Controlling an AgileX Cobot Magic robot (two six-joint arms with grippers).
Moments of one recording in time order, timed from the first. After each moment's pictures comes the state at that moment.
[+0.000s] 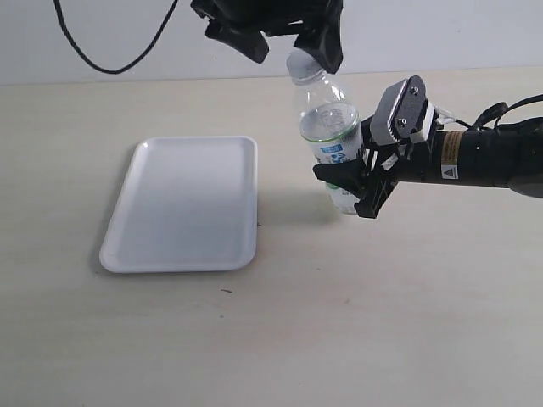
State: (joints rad) left arm -0.62 2.08 -2.03 -0.31 1.09 0.18; right arm -0.04 2.03 -0.86 -1.15 -0.94 0.30
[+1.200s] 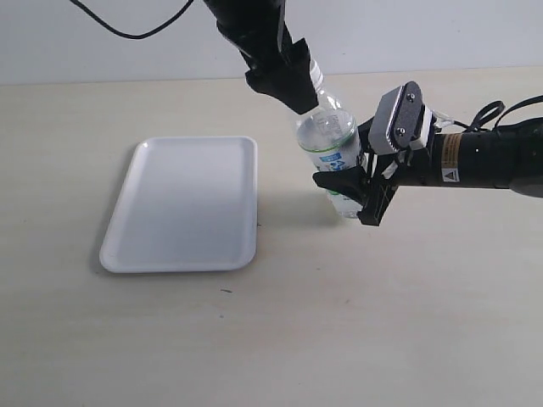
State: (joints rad) left arm -0.62 2.06 -2.03 -0.36 1.22 0.87; right arm -0.04 2.03 -0.86 -1.20 -0.93 0.26
